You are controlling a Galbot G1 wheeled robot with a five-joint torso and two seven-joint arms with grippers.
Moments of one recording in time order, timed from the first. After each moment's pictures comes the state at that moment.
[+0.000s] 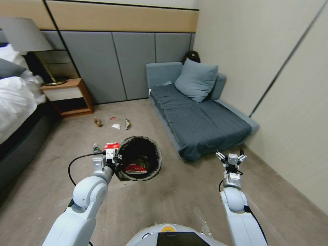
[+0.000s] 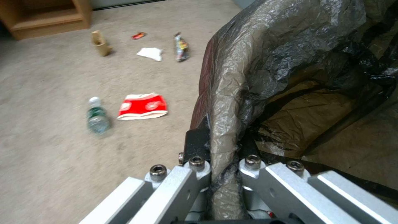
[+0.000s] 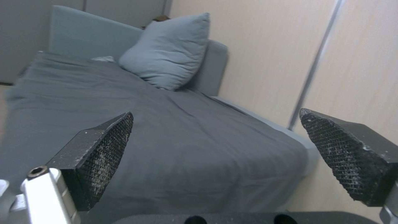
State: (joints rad) left arm 1.35 -1.13 -0.57 -2.24 -0.55 0.74 -0.30; right arm -1.38 1.42 0.66 1.87 -0.12 0.12 0.28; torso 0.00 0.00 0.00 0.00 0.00
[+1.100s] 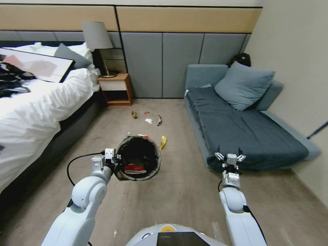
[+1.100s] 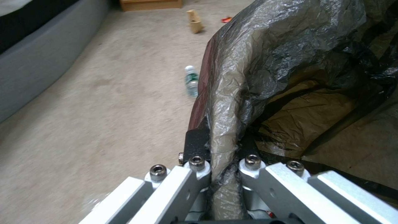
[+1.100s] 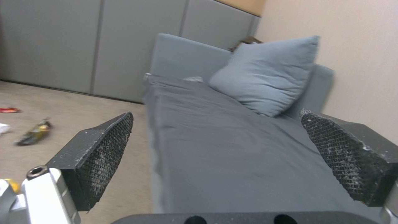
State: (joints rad) left arm 1.36 -1.13 -0.58 -2.24 -0.56 0.74 -0.30; right arm -1.39 1.43 0.65 1.87 -0.12 0.12 0.28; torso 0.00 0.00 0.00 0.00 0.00
